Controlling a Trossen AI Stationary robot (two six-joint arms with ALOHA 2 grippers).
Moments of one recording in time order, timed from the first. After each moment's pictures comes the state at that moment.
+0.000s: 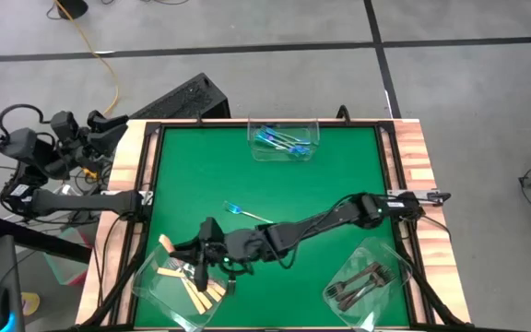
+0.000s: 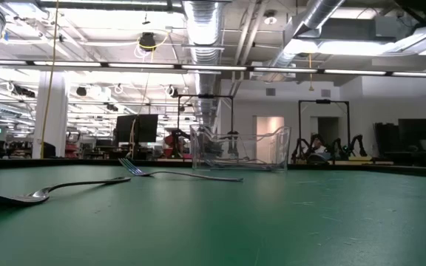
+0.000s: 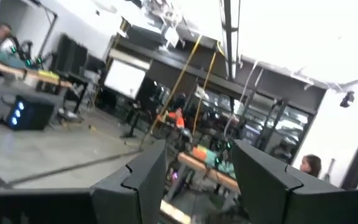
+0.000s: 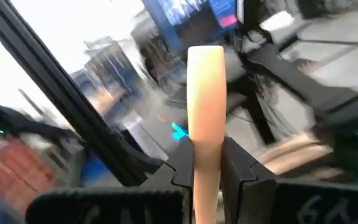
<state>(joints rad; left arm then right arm) 0.11 0.35 1.05 -0.41 -0.33 -0.36 0.34 2.42 2.35 0.09 0.29 0.54</state>
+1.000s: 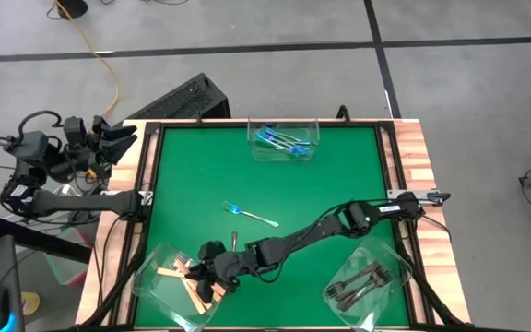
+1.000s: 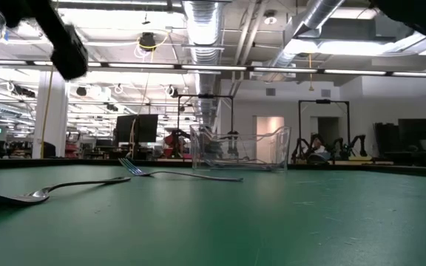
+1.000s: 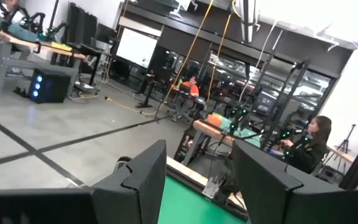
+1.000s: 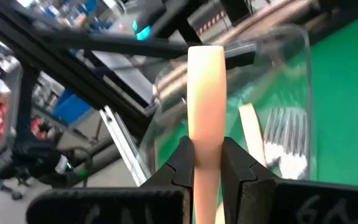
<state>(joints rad) 0.11 0.33 1.05 -0.60 -0.33 -0.36 0.36 2.56 2.25 0.02 0.20 0.75</state>
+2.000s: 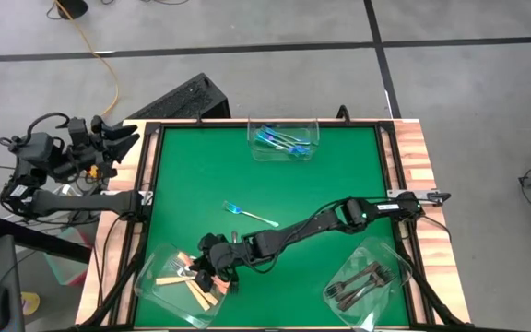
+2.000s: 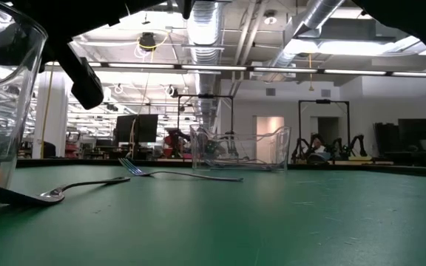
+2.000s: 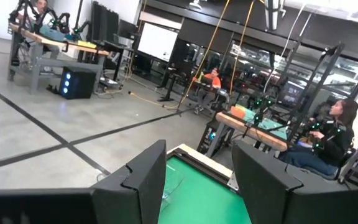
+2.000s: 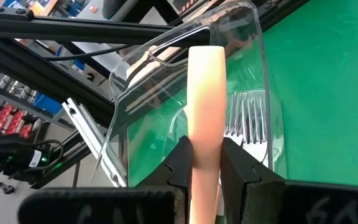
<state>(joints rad) 0.11 0.33 1.05 -0.67 -0.41 -0.33 0.30 2.57 2.25 -0.09 0.14 0.79</state>
